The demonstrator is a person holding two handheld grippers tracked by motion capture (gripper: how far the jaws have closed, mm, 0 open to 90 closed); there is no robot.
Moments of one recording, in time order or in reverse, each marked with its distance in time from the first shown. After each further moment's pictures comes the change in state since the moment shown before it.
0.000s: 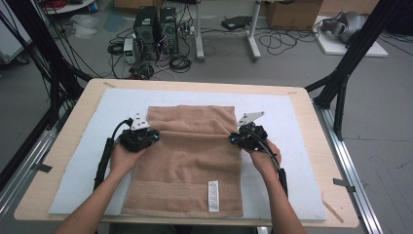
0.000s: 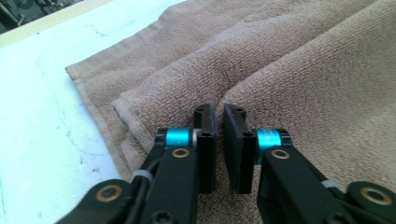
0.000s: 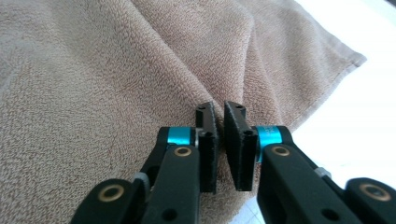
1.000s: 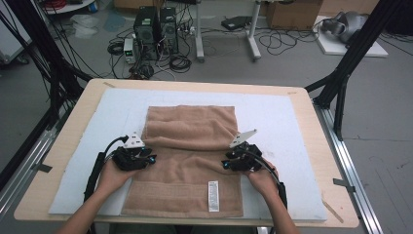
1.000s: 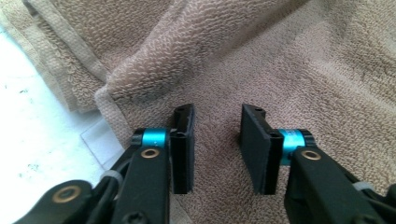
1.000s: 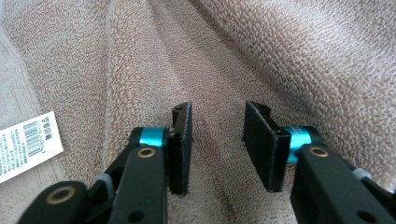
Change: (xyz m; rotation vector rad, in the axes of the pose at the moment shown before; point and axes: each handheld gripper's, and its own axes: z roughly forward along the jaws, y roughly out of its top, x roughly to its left) left arm -0.017 -0.043 -0.016 0.106 -0.142 0.063; right arm 0.042 -0.031 0.013 0.094 0.175 0.002
